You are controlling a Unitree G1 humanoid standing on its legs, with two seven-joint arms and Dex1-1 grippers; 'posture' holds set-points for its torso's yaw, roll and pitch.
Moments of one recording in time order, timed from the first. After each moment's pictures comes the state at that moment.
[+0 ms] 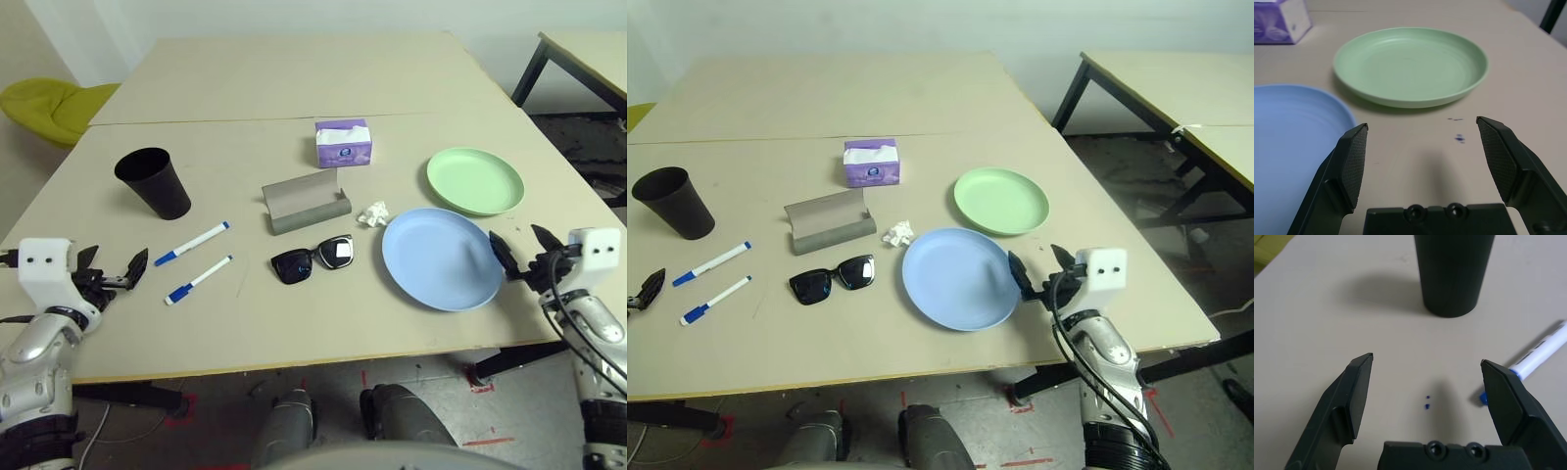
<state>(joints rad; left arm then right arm) 0.03 0.62 0.53 0.27 -0.36 0.07 -0.50 -0.04 -0.45 -0.35 0.16 0.32 -0.03 0.47</state>
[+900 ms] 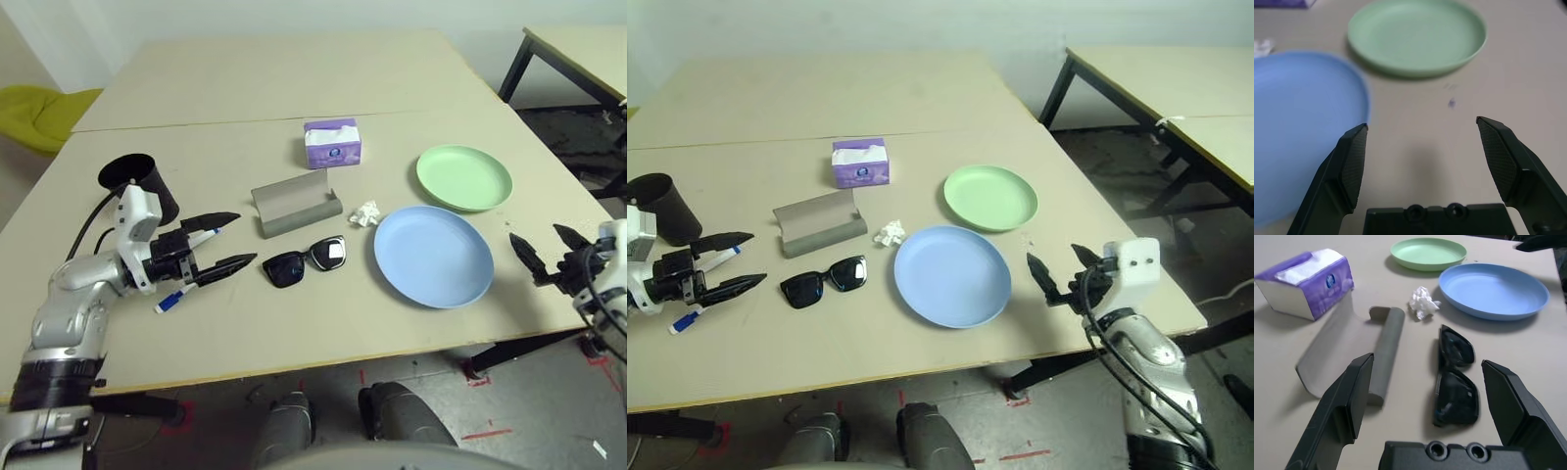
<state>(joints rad) -0.22 0.77 0.21 0.21 -0.49 0.05 -1.27 0.13 -0.67 -0.38 -0.30 0.52 0.53 0.53</state>
